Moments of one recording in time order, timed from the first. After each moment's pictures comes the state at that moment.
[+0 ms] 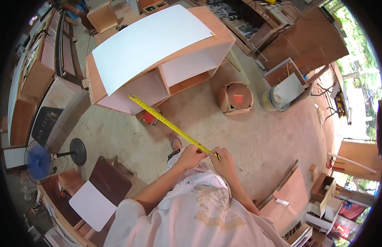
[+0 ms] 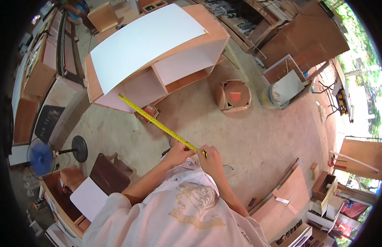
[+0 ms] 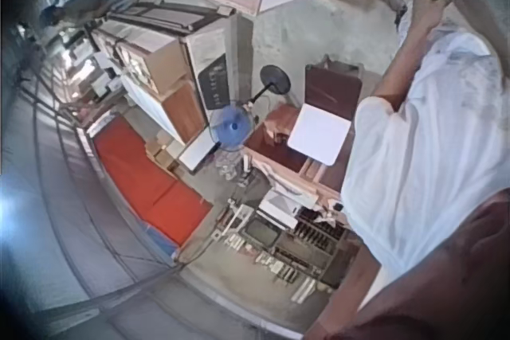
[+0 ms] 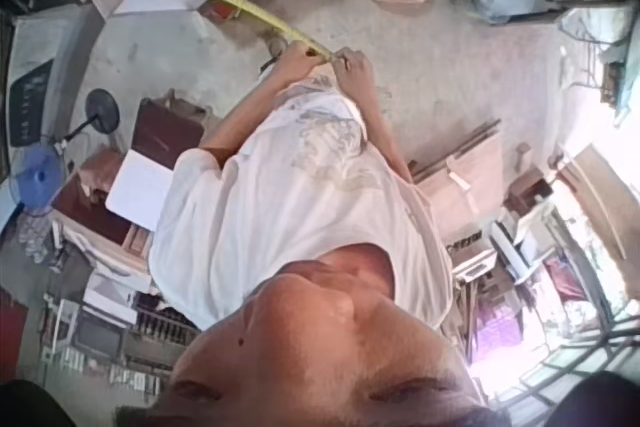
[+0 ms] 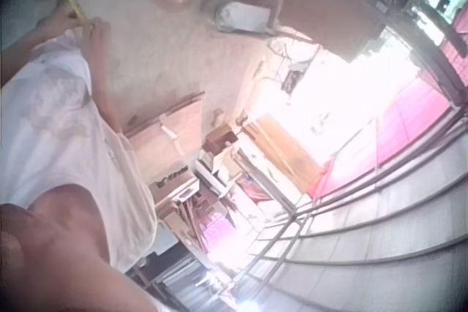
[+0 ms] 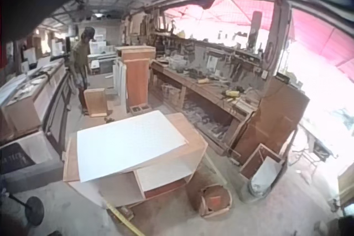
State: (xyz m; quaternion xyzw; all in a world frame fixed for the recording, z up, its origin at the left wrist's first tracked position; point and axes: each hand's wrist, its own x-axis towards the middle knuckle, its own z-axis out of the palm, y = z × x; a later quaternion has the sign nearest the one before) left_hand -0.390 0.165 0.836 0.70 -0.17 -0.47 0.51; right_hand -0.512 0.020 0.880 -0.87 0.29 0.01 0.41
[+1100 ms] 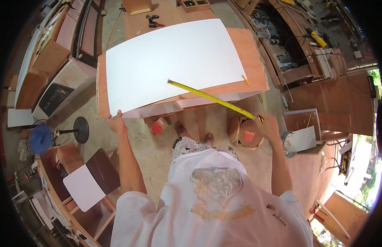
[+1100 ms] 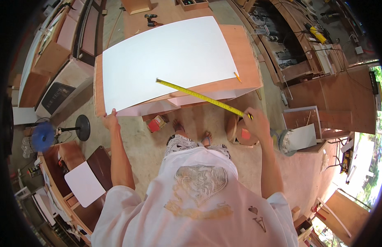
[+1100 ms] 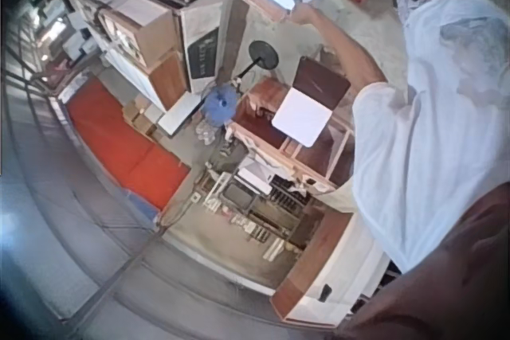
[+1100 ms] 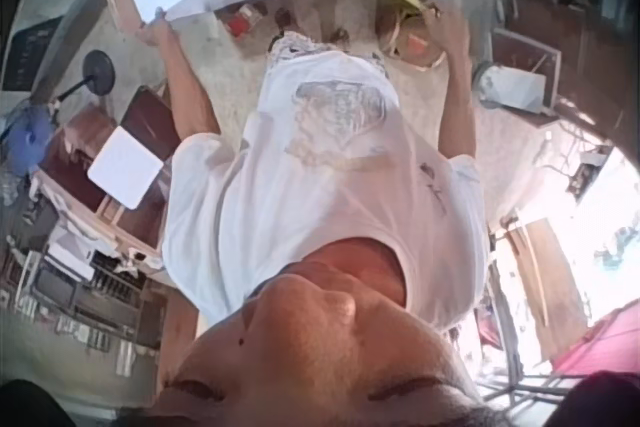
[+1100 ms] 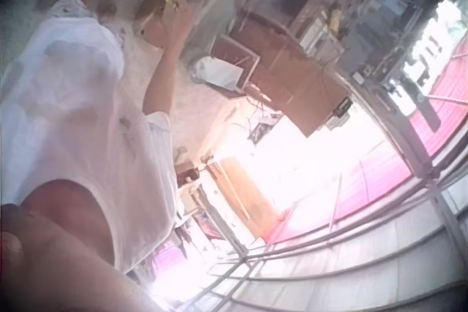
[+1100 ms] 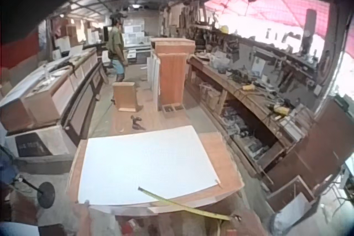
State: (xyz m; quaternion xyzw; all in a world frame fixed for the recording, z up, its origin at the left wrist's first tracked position) left_hand 0.021 0.307 0.735 0.74 0.40 0.20 0.51; right_hand -0.107 -0.314 0.898 -0.96 0.10 0.07 0.23
